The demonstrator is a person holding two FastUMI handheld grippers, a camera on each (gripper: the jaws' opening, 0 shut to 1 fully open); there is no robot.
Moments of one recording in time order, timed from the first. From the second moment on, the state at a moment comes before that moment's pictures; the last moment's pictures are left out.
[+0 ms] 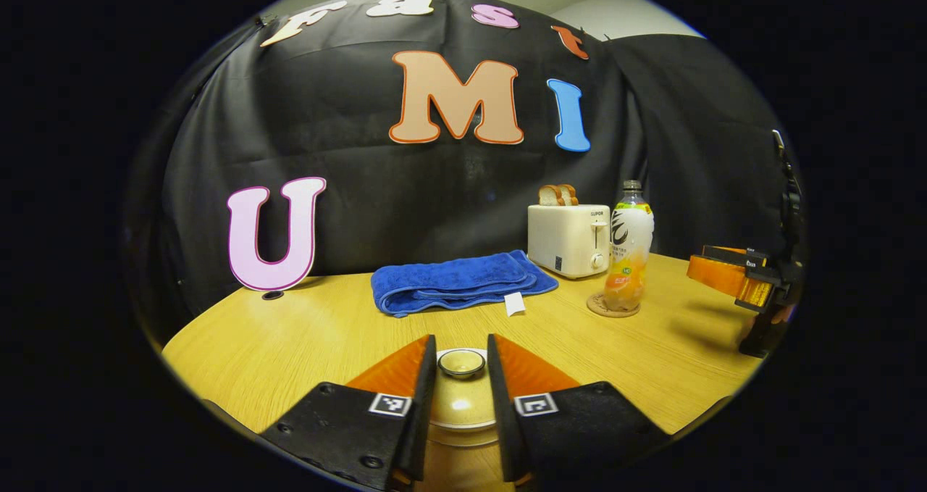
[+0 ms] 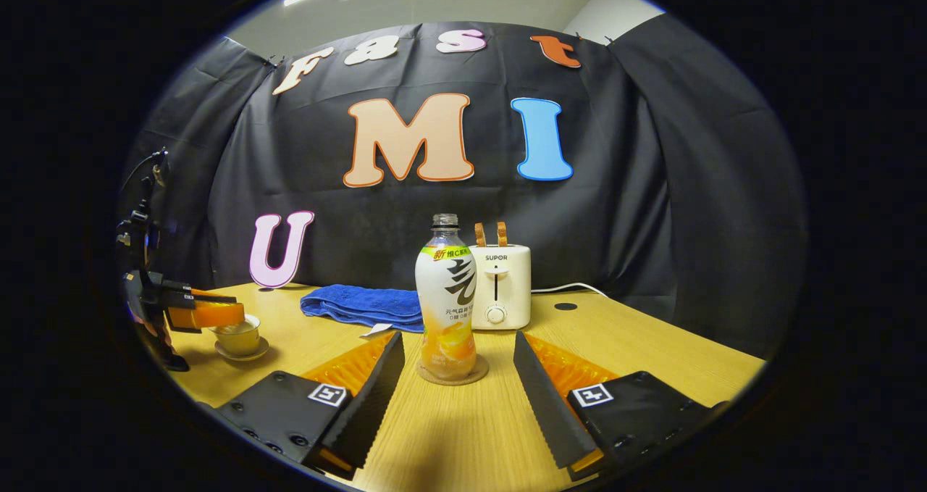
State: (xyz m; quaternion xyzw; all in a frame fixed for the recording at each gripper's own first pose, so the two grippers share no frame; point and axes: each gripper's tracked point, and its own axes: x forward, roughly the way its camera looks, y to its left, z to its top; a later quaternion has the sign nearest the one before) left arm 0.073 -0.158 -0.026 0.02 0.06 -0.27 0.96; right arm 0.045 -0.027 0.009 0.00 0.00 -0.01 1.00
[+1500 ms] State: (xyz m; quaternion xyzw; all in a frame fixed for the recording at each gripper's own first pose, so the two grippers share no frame) left arm 0.054 -0.036 -0.006 0.00 0.00 -0.06 1.00; right arm 0.045 -0.028 0.009 0.00 0.00 -0.02 1.00
